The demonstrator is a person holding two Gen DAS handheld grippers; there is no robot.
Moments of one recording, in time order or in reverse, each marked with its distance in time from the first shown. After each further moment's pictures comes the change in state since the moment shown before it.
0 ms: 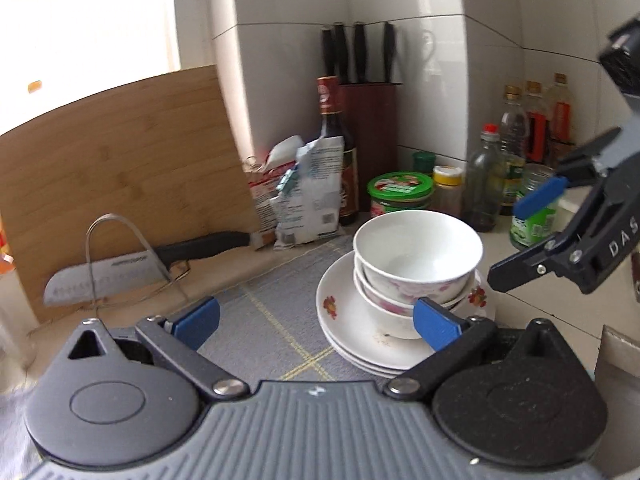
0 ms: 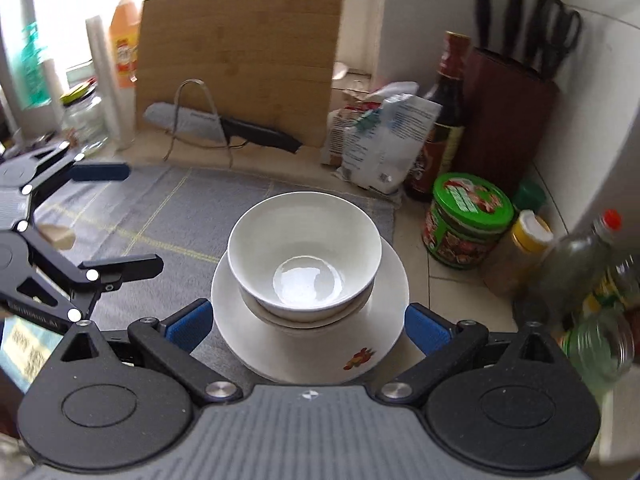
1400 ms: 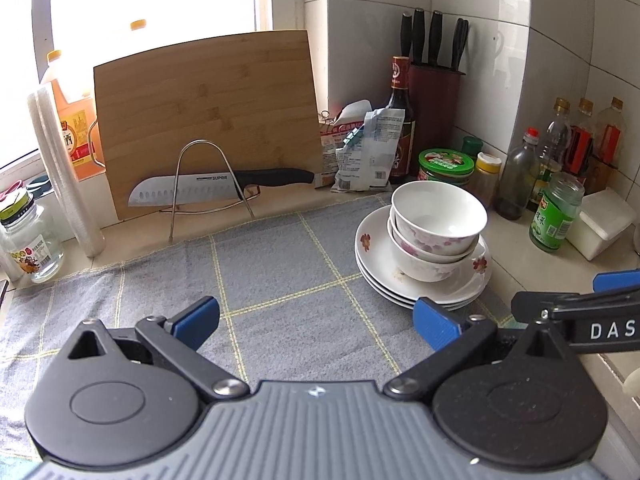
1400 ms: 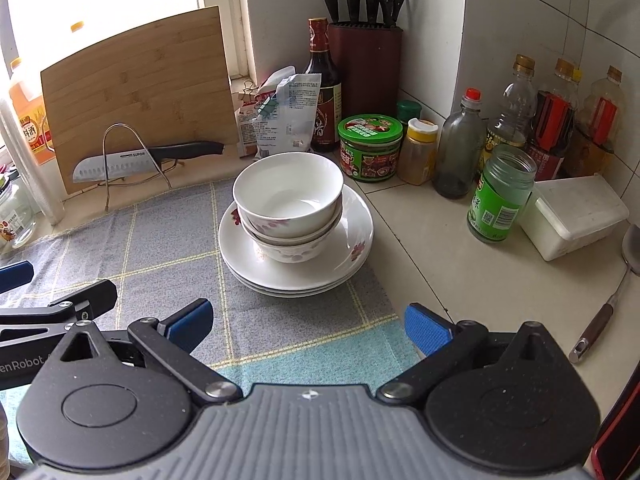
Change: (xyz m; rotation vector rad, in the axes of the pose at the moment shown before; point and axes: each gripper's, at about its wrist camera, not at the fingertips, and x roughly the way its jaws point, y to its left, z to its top) left arm -0.082 0.005 -0.008 -0.176 0.153 0.141; right arm -0.067 0.087 -0.055 0.393 -0.026 -0.282
